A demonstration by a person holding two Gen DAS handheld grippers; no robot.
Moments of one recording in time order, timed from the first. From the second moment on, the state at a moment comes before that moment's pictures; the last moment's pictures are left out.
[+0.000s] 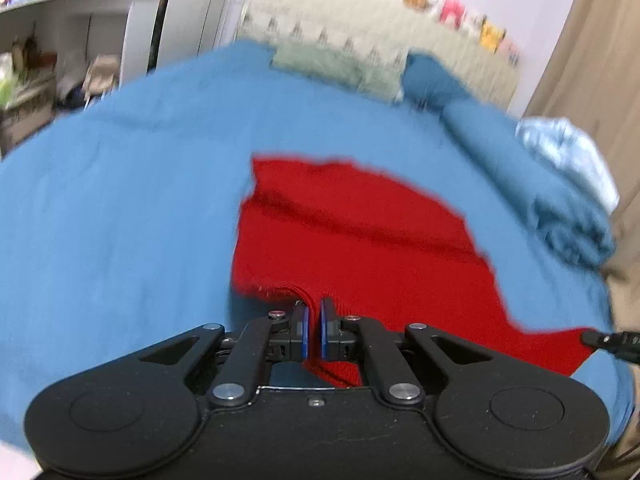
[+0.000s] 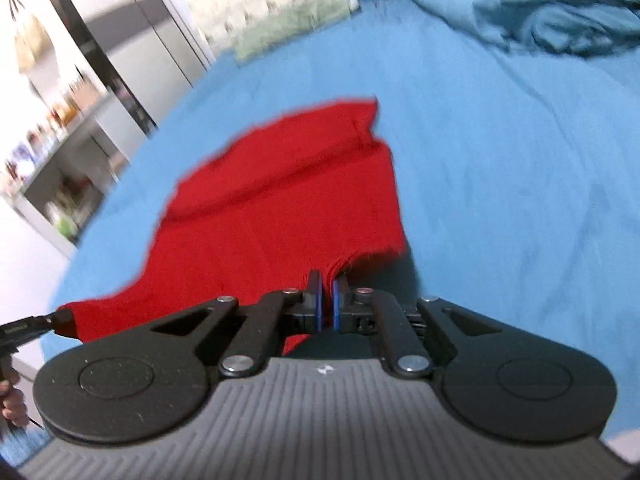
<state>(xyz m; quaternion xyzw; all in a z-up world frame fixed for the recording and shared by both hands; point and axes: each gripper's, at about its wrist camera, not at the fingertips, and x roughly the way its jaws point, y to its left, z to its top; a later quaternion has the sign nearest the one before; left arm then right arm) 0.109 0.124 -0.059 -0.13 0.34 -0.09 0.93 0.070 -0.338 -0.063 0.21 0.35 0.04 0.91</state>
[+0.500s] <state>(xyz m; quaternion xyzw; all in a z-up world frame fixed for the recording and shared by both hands) 0.389 0.127 -0.057 -0.18 0.26 -0.04 0.95 0.348 -0.356 -0.025 0.19 0.25 0.02 0.95</state>
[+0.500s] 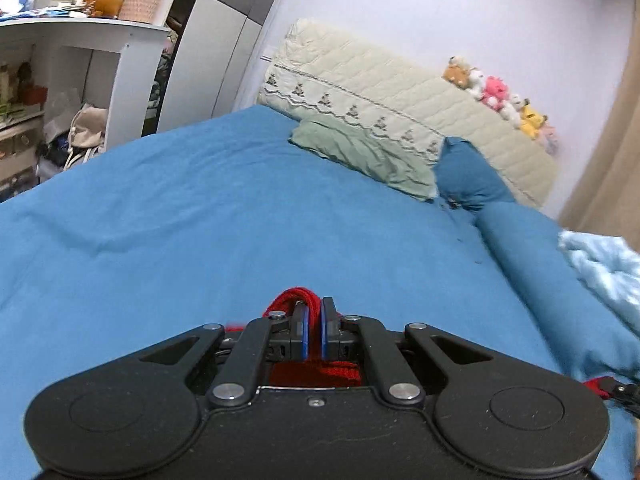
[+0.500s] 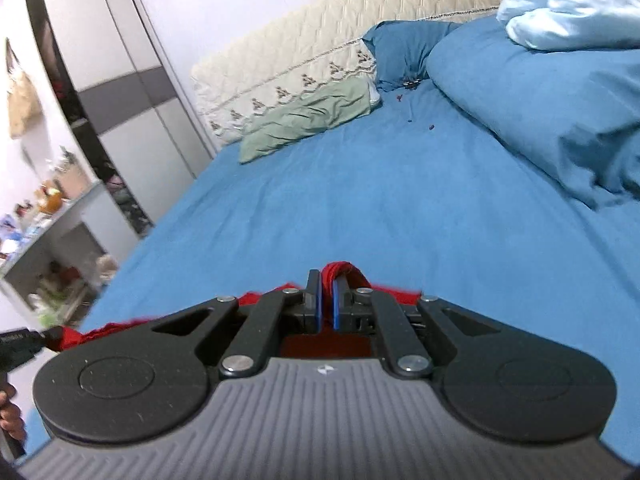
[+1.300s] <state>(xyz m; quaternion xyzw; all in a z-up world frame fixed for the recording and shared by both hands) 0.411 0.087 -0.139 -0.05 0.28 -0.05 0.96 0.425 -0.324 -0.149 0.09 0.27 0.04 0.96</state>
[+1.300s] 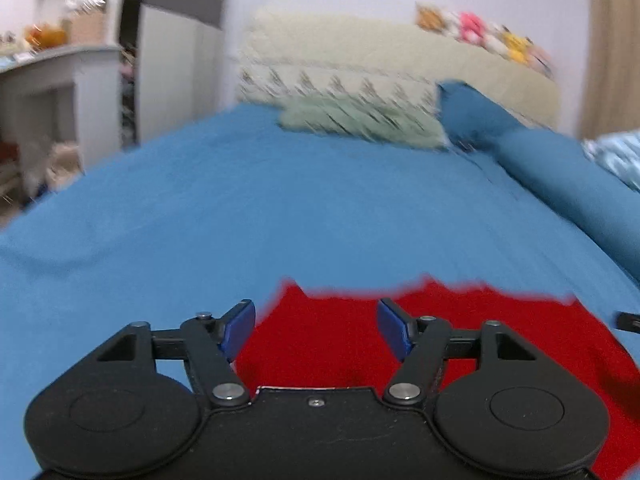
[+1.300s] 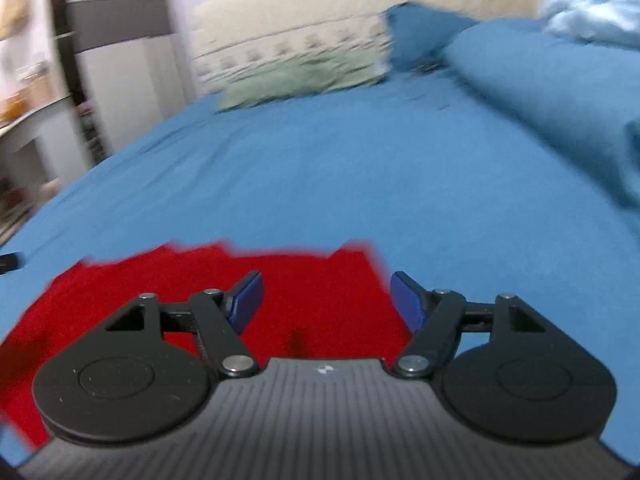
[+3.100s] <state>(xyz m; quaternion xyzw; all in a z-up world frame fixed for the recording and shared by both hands) 0.408 -0.003 -0.179 -0.02 0.39 -0.12 0.91 0.317 -0.348 -0.157 0.27 0.25 -0.01 0.93</state>
